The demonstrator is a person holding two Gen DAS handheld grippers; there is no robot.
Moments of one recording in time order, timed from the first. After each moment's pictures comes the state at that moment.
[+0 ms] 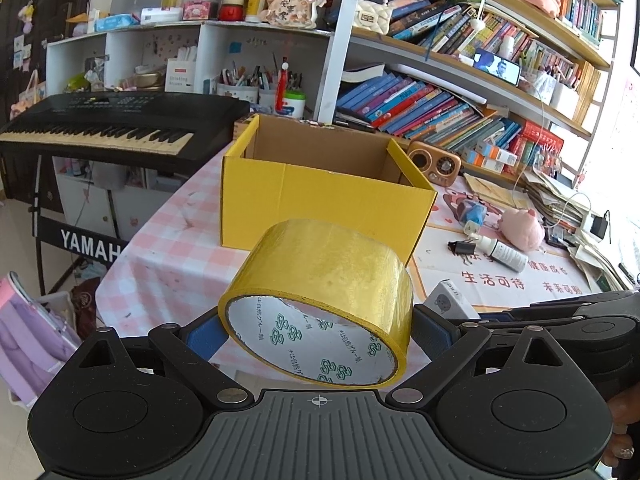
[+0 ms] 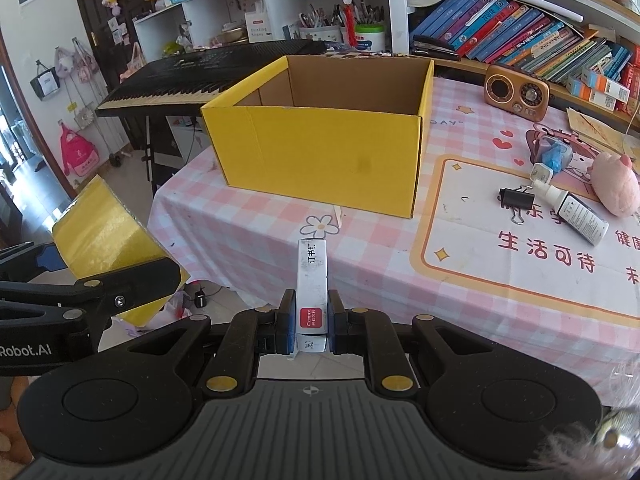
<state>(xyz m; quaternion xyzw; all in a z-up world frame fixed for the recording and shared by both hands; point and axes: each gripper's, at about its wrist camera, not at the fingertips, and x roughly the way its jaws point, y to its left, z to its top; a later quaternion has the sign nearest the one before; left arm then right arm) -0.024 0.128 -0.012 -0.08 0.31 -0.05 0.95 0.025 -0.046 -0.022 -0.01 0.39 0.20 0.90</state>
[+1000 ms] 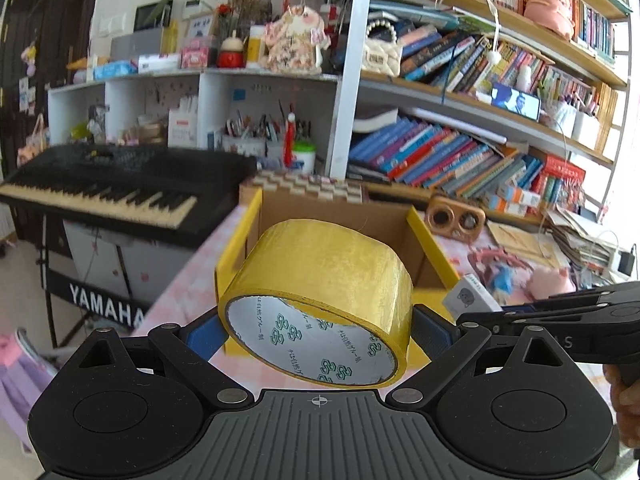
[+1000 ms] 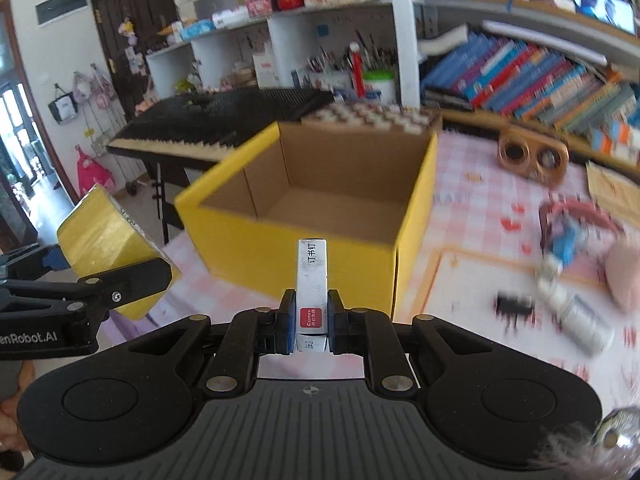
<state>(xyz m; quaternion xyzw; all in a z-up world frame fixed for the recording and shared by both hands) 0.062 0.123 0.029 -0.05 0.25 -0.02 0.97 0.122 -0.067 0.026 -0.01 0.33 0.25 0.91</state>
